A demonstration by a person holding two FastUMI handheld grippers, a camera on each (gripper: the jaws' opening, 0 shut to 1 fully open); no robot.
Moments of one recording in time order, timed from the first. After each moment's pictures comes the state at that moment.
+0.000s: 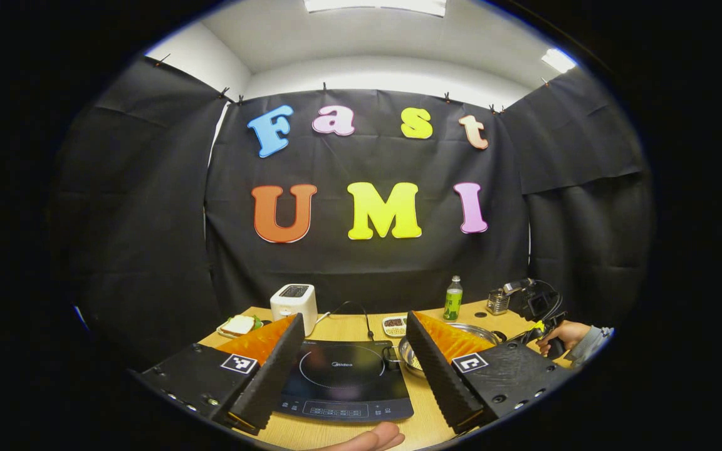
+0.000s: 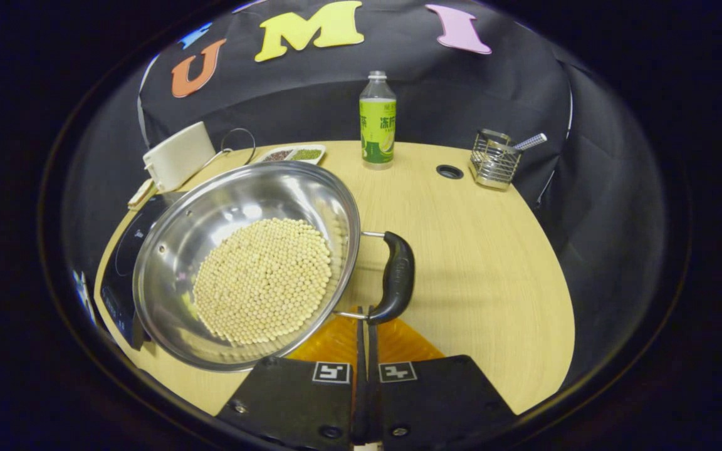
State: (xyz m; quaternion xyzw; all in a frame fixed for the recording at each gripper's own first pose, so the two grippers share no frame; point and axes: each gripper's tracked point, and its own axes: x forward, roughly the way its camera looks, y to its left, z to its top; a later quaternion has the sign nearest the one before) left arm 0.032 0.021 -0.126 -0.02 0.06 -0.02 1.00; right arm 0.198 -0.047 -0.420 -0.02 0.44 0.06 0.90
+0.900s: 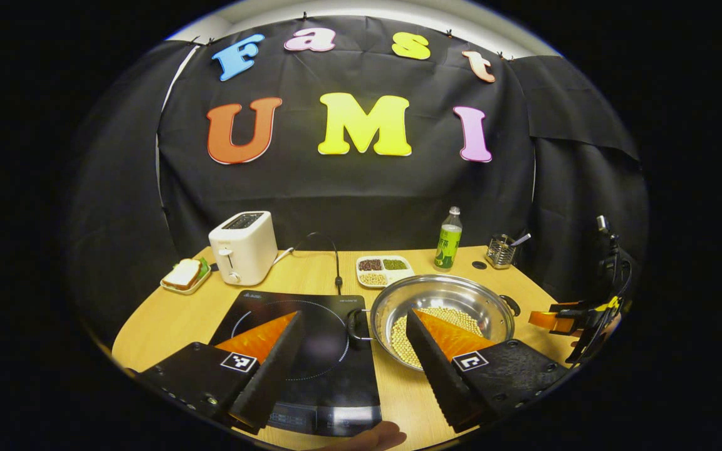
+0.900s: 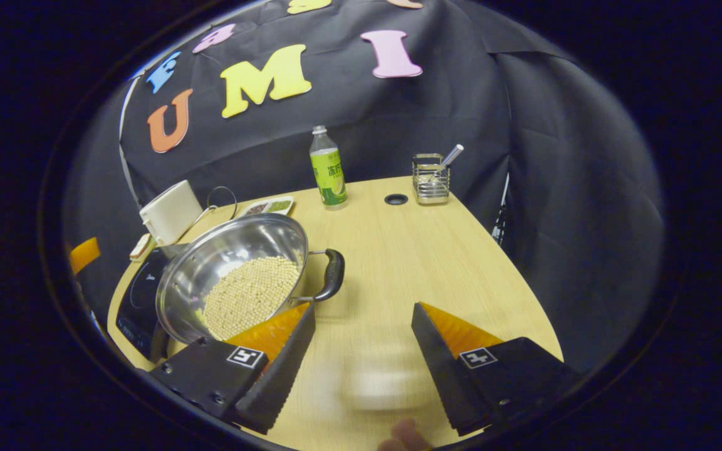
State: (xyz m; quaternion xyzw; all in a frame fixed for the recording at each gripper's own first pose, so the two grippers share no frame) left arm 0.145 -0.053 -0.259 -0.04 0.24 -0.06 0.97; right arm 0.162 -0.100 -0.363 0.07 0.35 0.00 0.94
